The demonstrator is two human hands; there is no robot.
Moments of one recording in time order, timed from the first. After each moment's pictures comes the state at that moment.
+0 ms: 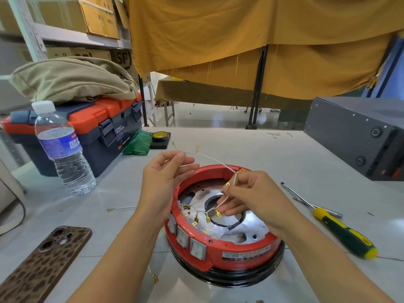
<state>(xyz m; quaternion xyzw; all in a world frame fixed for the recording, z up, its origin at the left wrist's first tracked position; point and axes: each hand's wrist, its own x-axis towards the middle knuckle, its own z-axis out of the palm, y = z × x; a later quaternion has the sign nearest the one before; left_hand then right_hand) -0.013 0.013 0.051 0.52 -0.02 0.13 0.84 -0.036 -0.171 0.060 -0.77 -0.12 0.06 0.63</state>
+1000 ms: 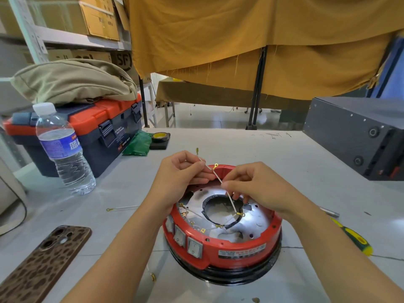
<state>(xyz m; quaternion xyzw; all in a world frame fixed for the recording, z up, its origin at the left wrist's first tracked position) -0.014 -0.001 0.061 0.66 -0.10 0.06 0.74 -0.025 -0.186 0.079 -0.84 -0.14 0.06 0.51</state>
